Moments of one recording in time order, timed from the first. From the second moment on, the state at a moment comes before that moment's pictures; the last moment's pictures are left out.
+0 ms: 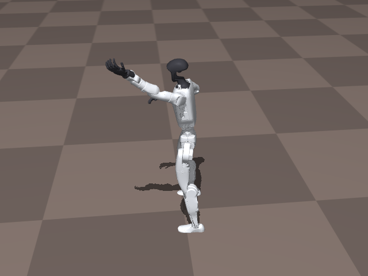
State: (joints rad) left arm -2.06 0.94 -0.55 1.24 -1.38 -0.30 0.37; right arm 0.27 -0.96 0.22 -0.39 -0.28 -0.09 -0.43; waist -0.07 -0.02 0.12; left_leg 0.06 0.10 0.07 0.05 -0.14 -0.26; right_leg -0.03 -0.25 -0.01 0.07 0.04 0.26
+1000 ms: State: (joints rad) left arm -0.83 0.47 -0.95 0.14 -0.31 -0.20 0.01; right arm 0.39 -1.05 0.19 -0.41 -0.26 -0.15 -0.40; waist -0.68 -0.22 0.52; left_leg -0.35 0.27 0.53 0.67 -0.32 -0.16; right_leg -0.48 -0.14 0.55 -0.05 0.24 0.26
